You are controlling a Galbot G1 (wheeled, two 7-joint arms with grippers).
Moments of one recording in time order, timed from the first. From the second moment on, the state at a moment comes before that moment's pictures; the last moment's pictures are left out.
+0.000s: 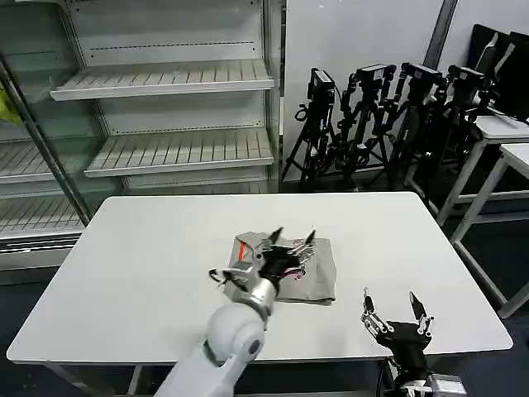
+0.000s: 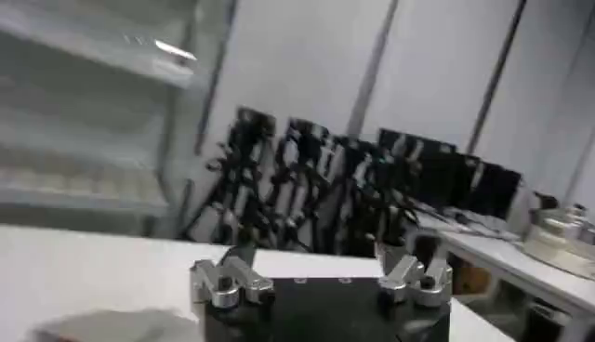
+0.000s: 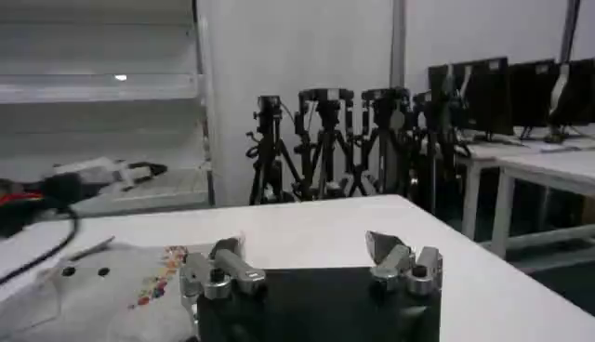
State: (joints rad) left arm 0.93 -1.40 0.02 -1.91 -0.51 0.35 -0.28; right arm -1.74 1.48 0.53 2.43 0.10 -0.29 0.17
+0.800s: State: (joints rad) left arm 1.47 -1.32 -0.32 -2.24 -0.20 0.21 -0.21; right arm -1.70 1.42 0.49 2.38 -0.01 -0.14 0.16
